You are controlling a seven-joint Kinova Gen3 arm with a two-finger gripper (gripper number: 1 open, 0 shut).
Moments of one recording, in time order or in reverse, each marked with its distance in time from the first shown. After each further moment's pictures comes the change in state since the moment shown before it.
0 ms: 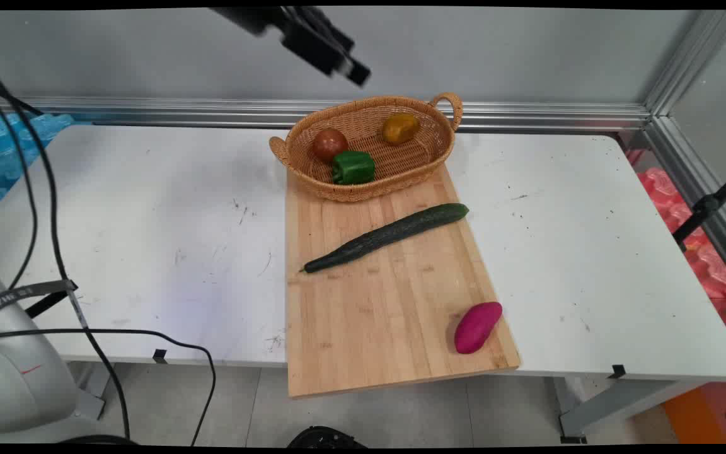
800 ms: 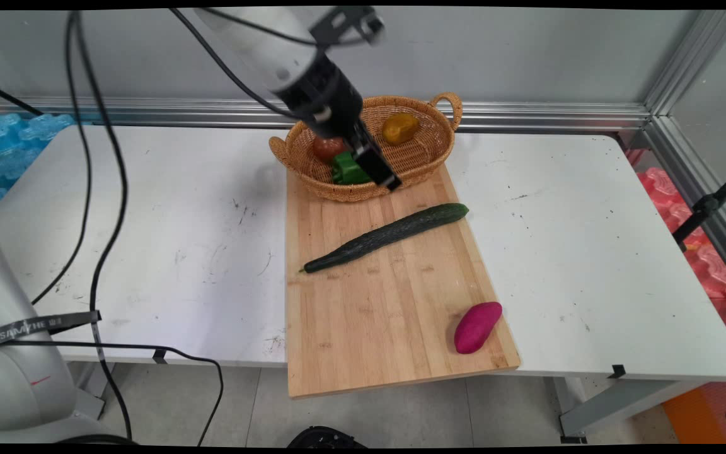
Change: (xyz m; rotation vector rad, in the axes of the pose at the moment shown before) arm -0.013 0.031 0.132 0.073 -0.310 -0.062
